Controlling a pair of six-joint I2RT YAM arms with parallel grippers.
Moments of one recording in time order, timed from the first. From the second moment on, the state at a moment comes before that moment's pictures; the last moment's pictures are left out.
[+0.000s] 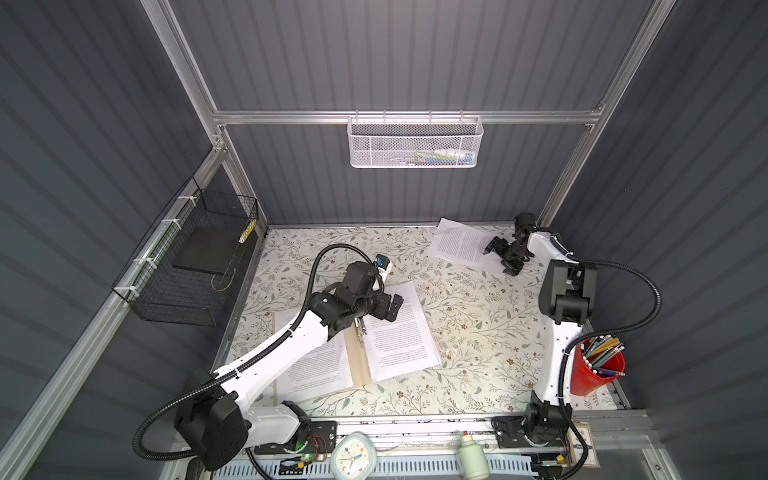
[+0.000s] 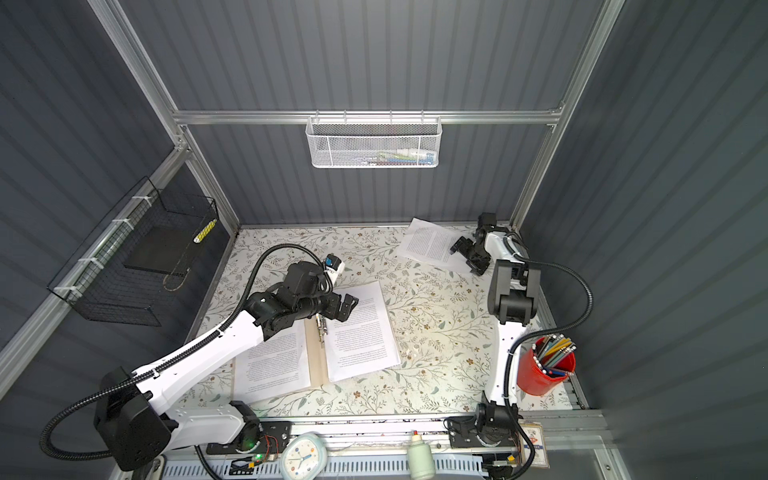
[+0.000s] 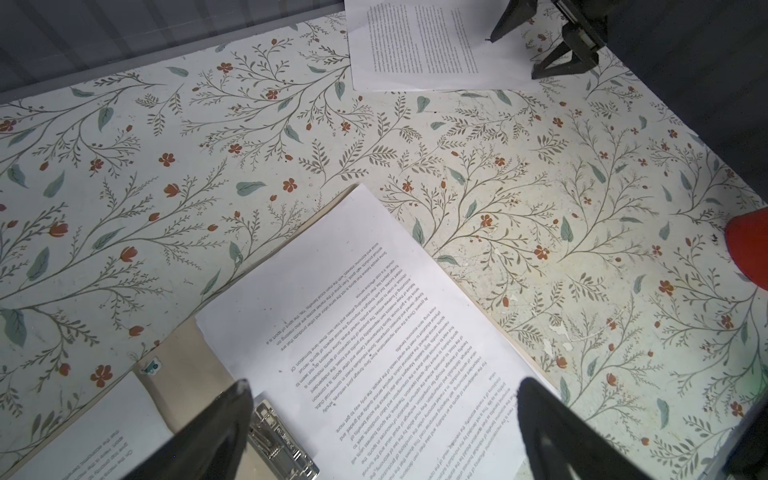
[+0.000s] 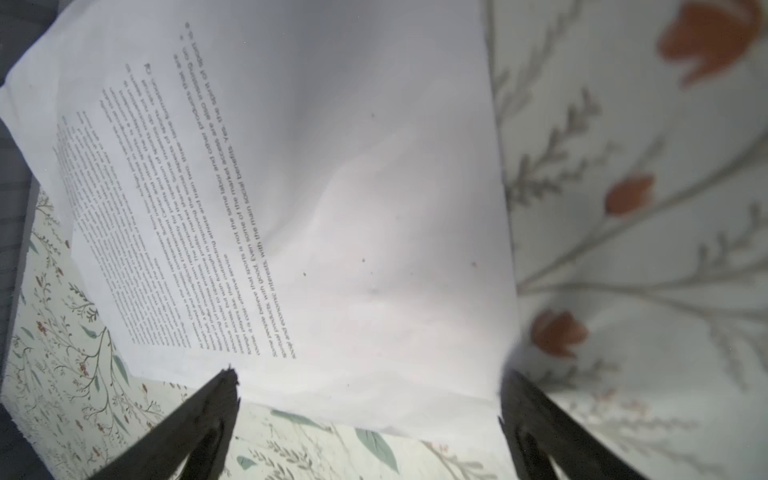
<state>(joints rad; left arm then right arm) -0.71 1.29 1.05 -0.48 0.00 -0.15 -0.11 2.29 1.85 -0.77 -0.27 0.62</state>
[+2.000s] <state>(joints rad) -0.78 1.99 1.60 -0.41 0.33 -0.38 0.17 1.54 0.84 -0.39 -0.34 0.83</state>
